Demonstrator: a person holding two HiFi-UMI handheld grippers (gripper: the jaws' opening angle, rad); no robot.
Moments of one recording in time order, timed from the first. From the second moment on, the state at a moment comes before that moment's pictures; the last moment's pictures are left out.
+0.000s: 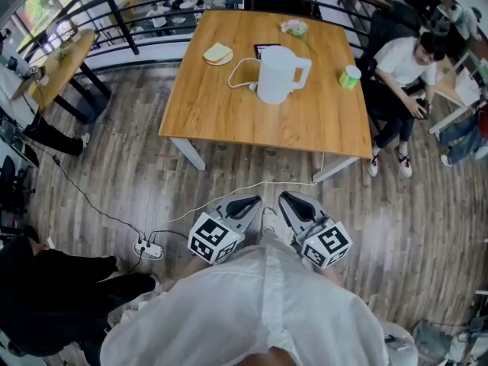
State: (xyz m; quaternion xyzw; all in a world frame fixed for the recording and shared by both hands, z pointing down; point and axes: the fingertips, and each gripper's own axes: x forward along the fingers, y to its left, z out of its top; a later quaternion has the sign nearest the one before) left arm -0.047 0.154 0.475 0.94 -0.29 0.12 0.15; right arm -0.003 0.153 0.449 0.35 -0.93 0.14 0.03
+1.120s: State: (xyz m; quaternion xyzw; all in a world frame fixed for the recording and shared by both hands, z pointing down) left arm 0.071 -0.022 0.464 0.93 -0.30 0.15 0.13; right arm 0.095 -0.027 0.437 0.31 -0.94 0.13 0.00
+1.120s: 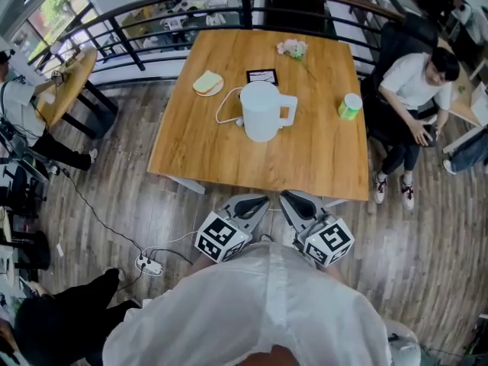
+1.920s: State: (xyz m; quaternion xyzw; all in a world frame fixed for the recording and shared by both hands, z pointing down) left arm 0.078 -0.056 0.450 0.94 -0.30 0.14 0.11; right arm 0.109 -0.063 0.429 0.33 -0.94 0.12 -0.01
